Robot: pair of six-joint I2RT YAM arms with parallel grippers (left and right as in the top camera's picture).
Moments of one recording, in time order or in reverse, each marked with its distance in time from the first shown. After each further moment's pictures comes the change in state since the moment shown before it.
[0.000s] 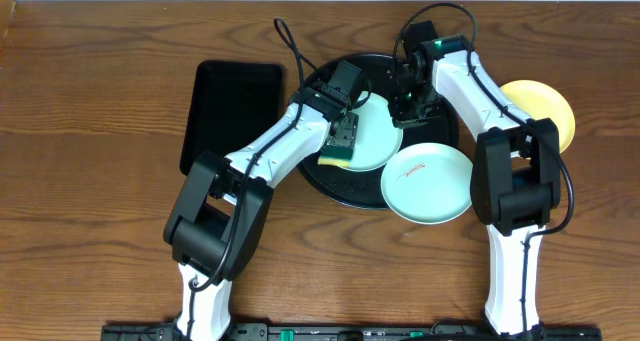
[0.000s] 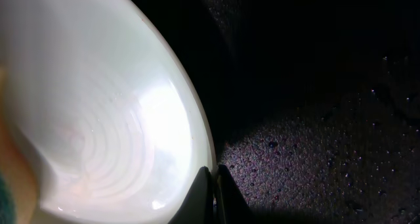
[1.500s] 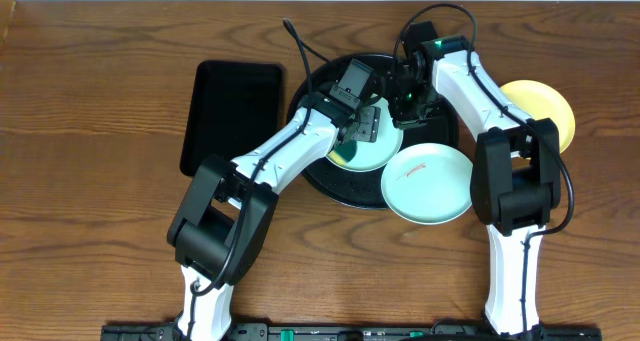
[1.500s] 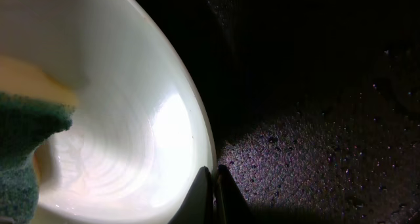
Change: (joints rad) left arm -0.042 -0.005 0.000 0.157 0.144 -0.028; right arm 0.000 0.000 0.000 -0.010 0.000 0.000
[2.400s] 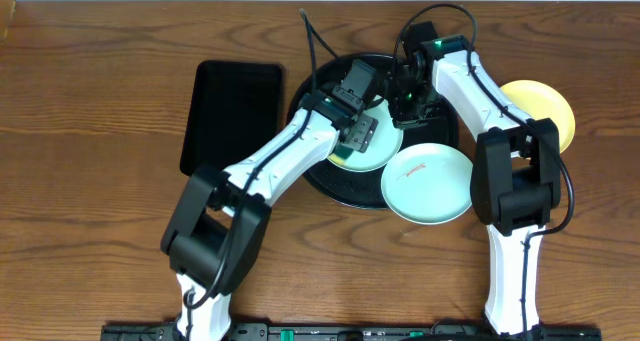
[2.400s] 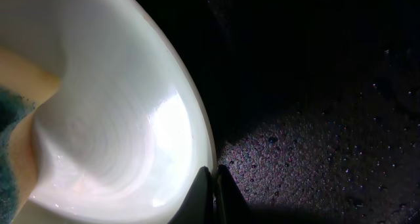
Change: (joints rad) left arm -0.020 -0.041 0.013 -0.135 -0.111 0.229; right arm 0.000 0.000 0.000 -0.001 0.000 0.000
